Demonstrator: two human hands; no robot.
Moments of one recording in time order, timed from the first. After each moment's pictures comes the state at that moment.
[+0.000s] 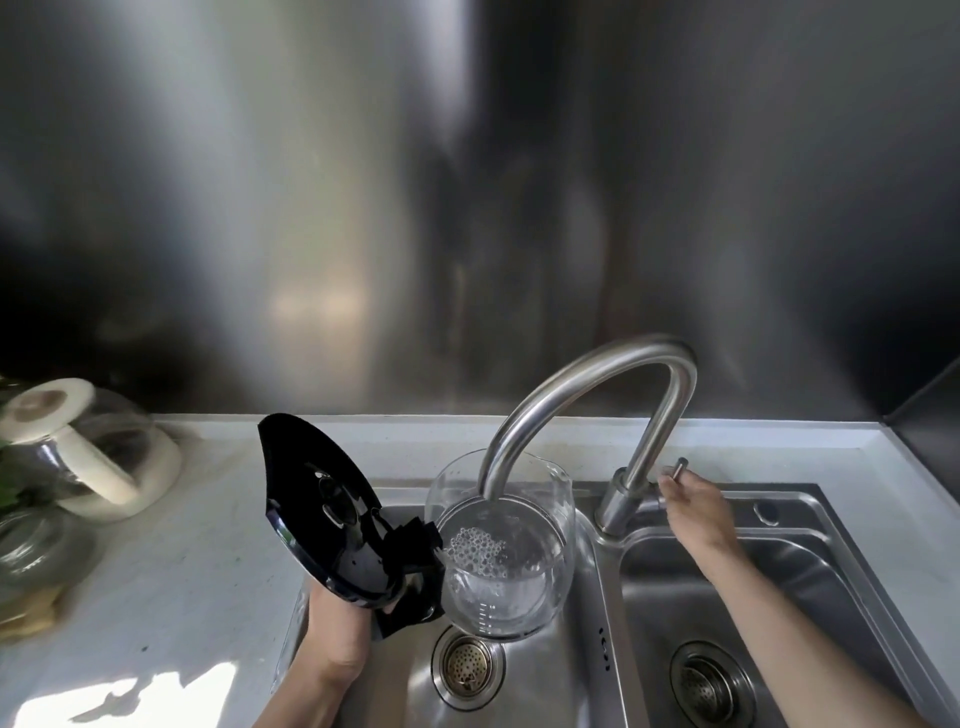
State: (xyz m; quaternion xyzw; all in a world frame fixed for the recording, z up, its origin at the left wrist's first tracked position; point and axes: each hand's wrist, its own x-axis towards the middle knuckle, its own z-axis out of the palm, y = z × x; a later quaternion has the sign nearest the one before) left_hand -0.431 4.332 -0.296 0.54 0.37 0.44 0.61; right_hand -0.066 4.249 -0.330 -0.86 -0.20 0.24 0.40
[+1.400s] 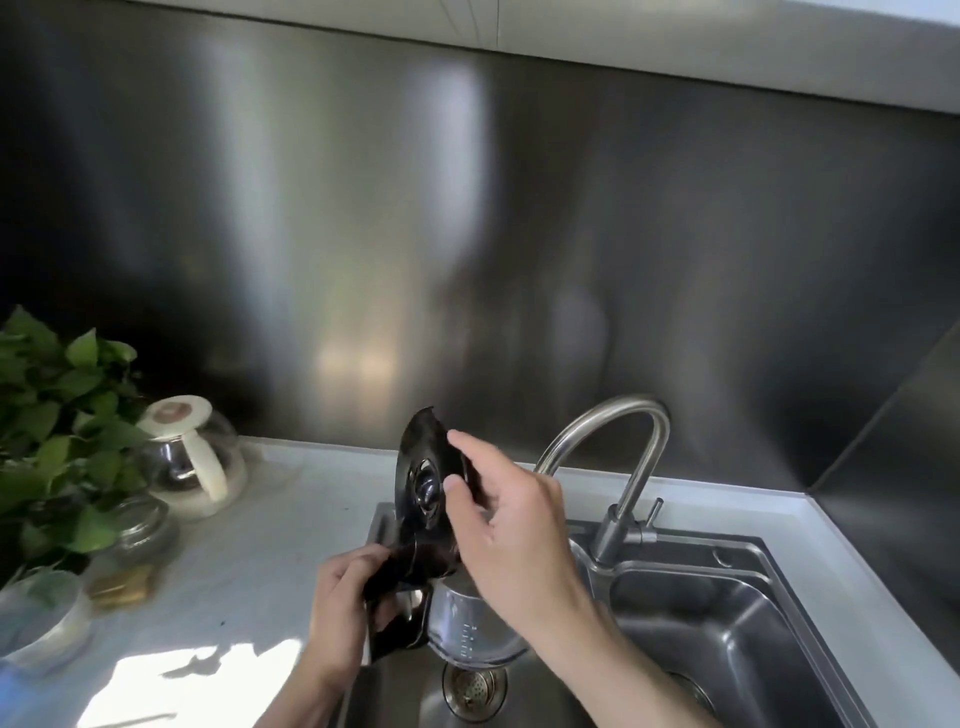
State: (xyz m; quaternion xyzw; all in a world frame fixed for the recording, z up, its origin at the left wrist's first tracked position) left_hand -0.529 4.287 -0.220 0.54 0.36 0.47 0.60; right_hand -0.389 4.212 -0.083 -0.64 -0.56 0.11 0.52
